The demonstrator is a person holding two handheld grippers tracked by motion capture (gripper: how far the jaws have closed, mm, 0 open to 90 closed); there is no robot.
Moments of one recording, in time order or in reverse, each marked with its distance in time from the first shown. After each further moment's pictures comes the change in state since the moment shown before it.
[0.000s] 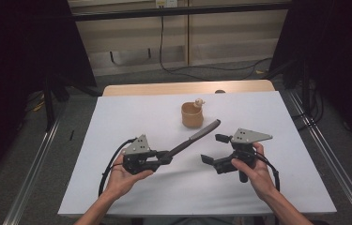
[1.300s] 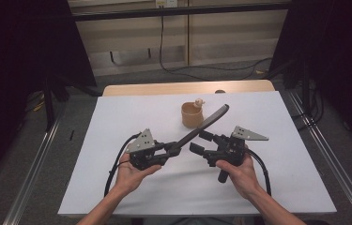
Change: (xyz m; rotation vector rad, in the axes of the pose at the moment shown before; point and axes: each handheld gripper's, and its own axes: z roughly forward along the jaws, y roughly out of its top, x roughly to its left) left arm -0.010 0.024 0.012 -0.134 0.032 0.036; right arm 0.011 0.003 0.024 -0.294 0.176 0.265
